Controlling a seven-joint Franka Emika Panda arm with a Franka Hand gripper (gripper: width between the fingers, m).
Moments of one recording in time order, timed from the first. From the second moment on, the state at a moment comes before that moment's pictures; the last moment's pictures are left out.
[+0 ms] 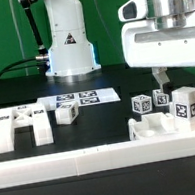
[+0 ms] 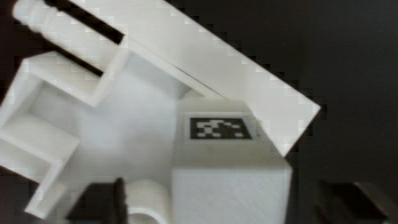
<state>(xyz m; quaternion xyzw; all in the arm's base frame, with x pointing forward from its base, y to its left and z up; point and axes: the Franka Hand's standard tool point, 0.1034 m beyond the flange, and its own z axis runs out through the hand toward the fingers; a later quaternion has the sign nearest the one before) 0.633 0.127 0.083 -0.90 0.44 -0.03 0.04</state>
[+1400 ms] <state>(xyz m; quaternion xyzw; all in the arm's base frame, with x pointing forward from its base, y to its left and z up) 0.634 0.127 0.080 -0.99 -0.13 -0.05 0.01</state>
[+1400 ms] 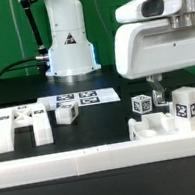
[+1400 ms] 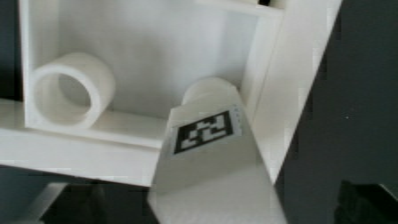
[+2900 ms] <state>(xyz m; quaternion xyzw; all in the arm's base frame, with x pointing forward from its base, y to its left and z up) 0.633 0.128 0.079 -0.91 0.41 -0.03 0.04</state>
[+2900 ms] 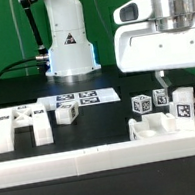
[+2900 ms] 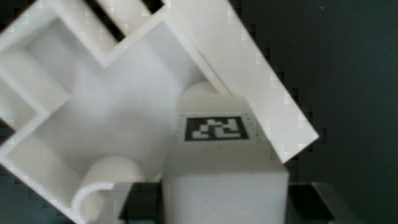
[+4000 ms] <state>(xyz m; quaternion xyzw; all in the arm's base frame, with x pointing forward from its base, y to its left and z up) 0.632 0.134 0.079 -0.90 0.44 -0.03 0.05</state>
